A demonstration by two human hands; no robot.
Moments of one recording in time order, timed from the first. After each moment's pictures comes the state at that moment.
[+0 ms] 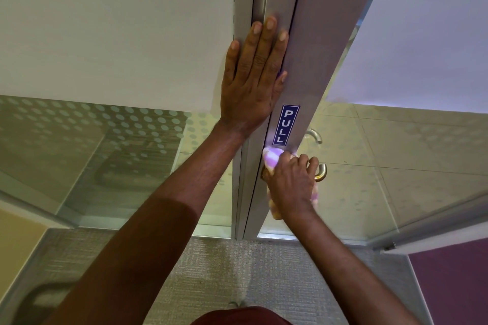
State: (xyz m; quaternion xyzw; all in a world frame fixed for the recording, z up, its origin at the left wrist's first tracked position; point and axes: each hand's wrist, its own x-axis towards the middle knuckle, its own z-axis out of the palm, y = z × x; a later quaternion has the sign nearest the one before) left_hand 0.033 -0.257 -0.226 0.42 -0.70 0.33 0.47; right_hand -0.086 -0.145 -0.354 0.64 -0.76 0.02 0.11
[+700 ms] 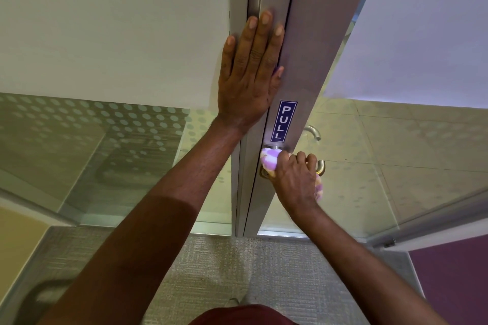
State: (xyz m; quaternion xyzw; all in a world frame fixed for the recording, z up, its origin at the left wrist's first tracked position) left_hand 0.032 -0.257 -0.225 0.43 -0.70 0.33 0.48; right_hand -0.104 -0.148 -0.364 0.69 -0.71 0.04 0.11
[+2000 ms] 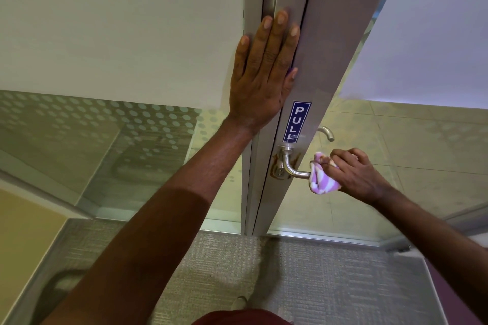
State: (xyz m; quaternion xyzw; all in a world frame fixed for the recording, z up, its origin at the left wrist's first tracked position) left_hand 0.034 -0.258 -0.225 0.42 -0.71 0.32 0.46; right_hand -0.271 -0.183 -0.380 0.88 -0.36 0.09 0.30
